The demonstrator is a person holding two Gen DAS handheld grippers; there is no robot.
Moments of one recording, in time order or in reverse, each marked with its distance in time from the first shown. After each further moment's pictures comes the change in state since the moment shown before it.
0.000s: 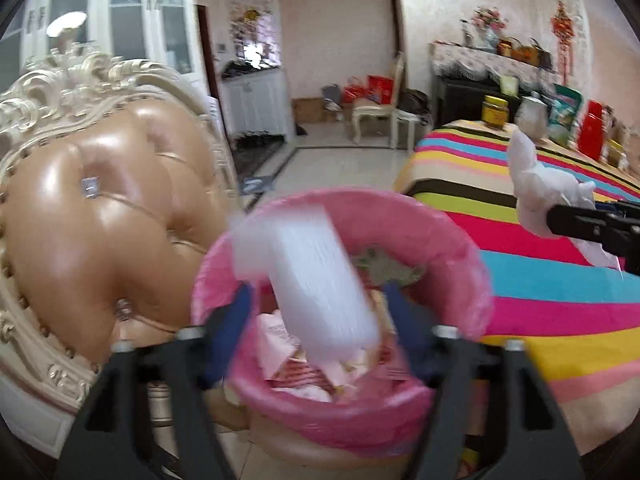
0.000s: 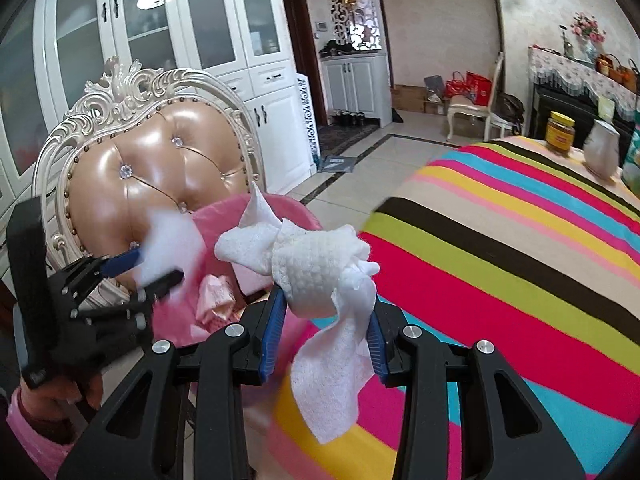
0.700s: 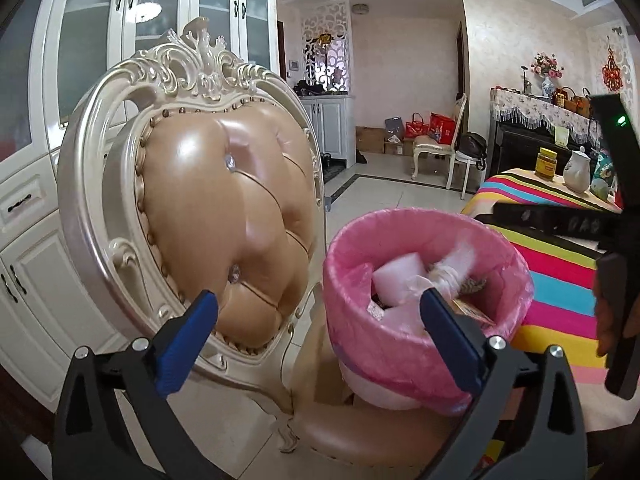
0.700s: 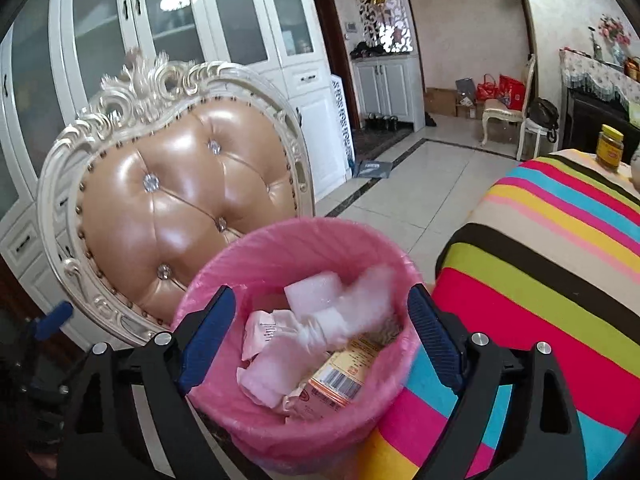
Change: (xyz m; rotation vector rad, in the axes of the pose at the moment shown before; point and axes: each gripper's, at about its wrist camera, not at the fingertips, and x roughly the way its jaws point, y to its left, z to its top) left arm -0.076 0.061 -0.036 -0.152 -0.080 0.155; right arm 0.031 0.044 0.027 0.000 -0.042 0.093
